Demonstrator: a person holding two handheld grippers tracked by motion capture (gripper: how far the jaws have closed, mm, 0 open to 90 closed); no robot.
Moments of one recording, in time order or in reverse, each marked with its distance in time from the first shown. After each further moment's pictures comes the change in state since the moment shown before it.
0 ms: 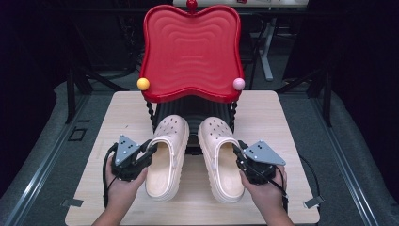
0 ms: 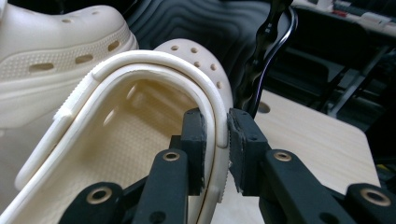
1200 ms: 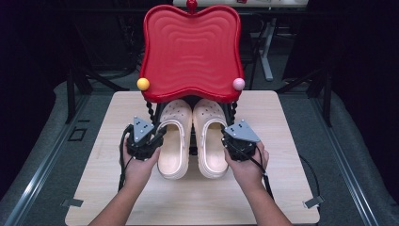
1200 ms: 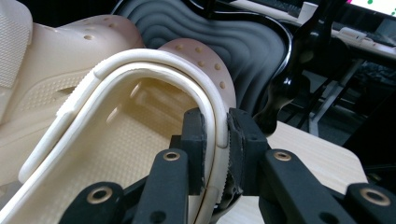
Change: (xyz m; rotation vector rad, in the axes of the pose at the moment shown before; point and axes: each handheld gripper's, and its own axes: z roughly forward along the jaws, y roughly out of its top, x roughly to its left) left arm 0.001 0.028 0.049 -0.017 0.060 0.002; right arm 0.008 0.027 0.063 -0.032 -0.090 -0.012
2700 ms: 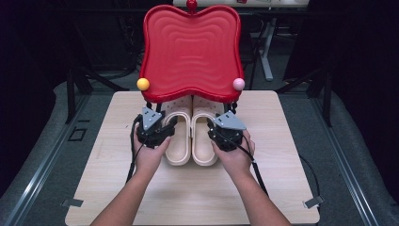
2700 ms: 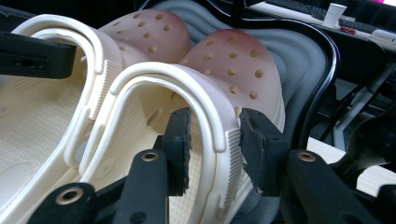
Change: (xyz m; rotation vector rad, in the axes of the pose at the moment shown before) left arm 0.001 0.005 0.040 -0.063 -0.012 -0.039; right arm 0.013 0.010 0.039 -0.014 0.077 0.013
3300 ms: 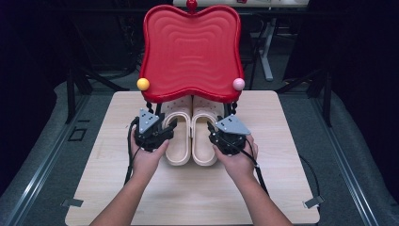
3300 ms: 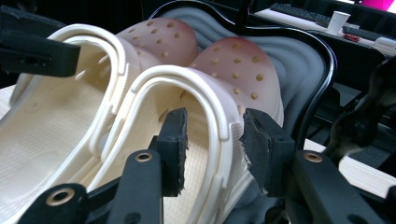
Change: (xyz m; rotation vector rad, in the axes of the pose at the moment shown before) left arm -0.002 0.002 -0.017 -0.013 -0.040 -0.021; right arm 0.001 0.000 -0.018 -0.022 0.023 -0.012
